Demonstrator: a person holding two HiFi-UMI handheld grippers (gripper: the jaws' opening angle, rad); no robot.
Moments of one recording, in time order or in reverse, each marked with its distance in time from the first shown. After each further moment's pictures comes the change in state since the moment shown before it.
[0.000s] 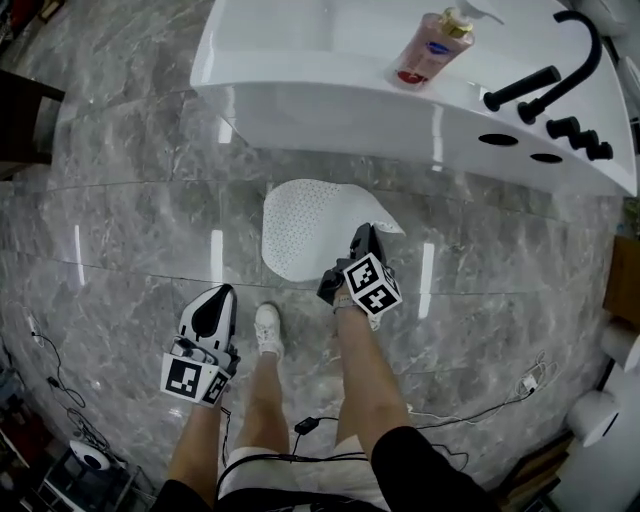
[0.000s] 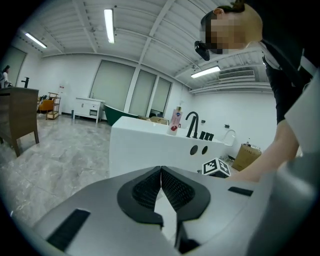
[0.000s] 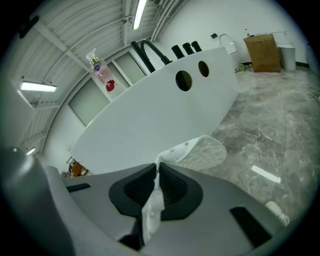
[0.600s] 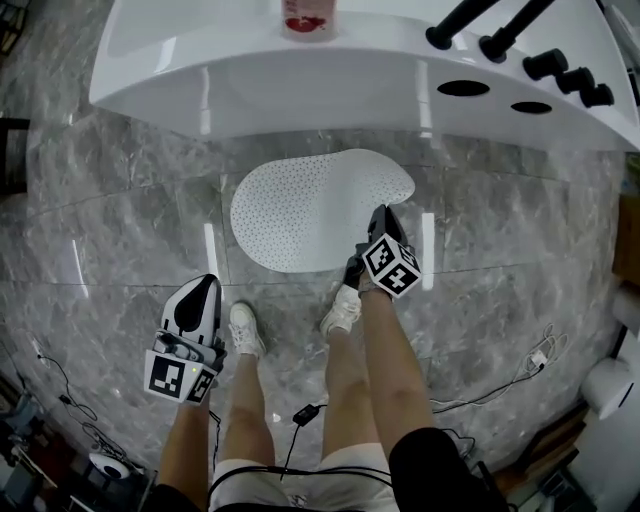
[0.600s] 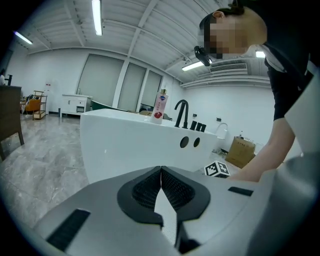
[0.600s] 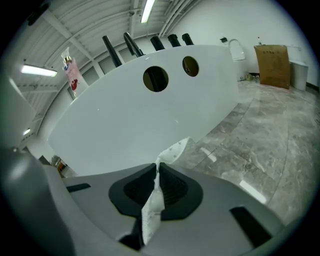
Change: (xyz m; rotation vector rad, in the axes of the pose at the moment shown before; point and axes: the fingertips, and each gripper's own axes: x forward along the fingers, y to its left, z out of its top) left arm 0.106 -0.089 -0.039 0.063 0.057 -0.086; right arm 0.049 -0.182 0.074 -0.139 0.038 -0.063
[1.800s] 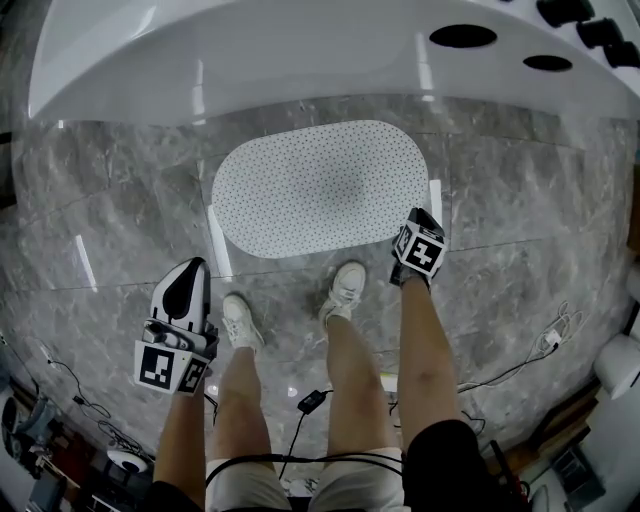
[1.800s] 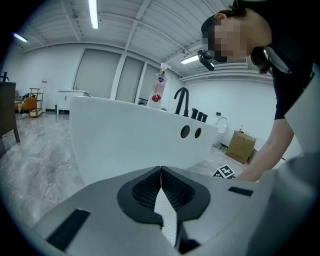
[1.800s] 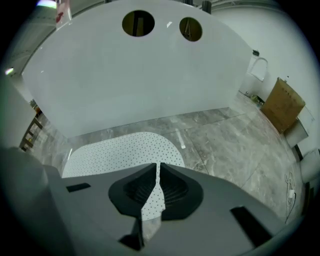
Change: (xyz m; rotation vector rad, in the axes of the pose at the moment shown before) left arm 0.067 -0.010 -0.054 0.017 0.052 -0.012; right arm 0.026 -0.194 -0.046 -0.373 0.333 -0.303
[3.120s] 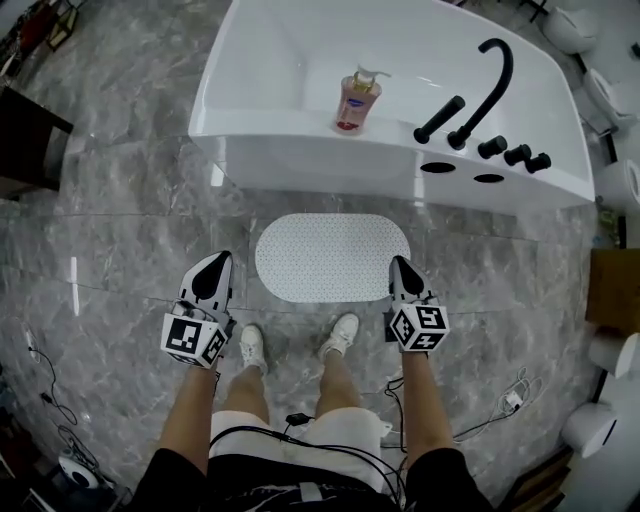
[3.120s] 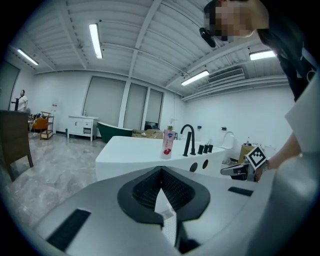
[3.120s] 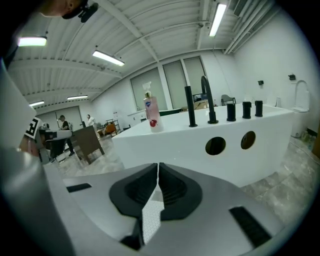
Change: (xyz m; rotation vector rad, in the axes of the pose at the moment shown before) left arm -0.157 0.041 0.194 0.036 -0.232 0.093; right arm -0.379 0.179 0.178 -0.232 -0.544 0.552
